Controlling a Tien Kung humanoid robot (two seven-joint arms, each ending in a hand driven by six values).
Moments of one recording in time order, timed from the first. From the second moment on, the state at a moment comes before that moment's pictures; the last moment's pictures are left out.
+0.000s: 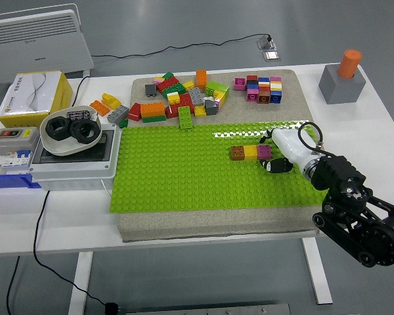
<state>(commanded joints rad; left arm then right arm) -0.01 0.04 -2.21 -0.24 2.27 -0.08 0.22 0.45 -0.24 0.85 1.20 -2.05 -0.08 -0.25</state>
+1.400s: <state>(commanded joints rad) -0.01 0.04 -2.20 -0.24 2.27 -0.08 0.21 0.49 -0.23 0.84 1.48 -2.00 0.34 -0.65</state>
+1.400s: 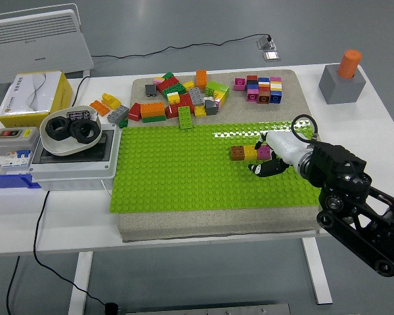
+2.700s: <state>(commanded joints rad) -0.01 0.05 -2.20 -0.24 2.27 -0.07 0.21 0.54 -0.18 0.85 1.28 -2.03 0.28 -0.65</state>
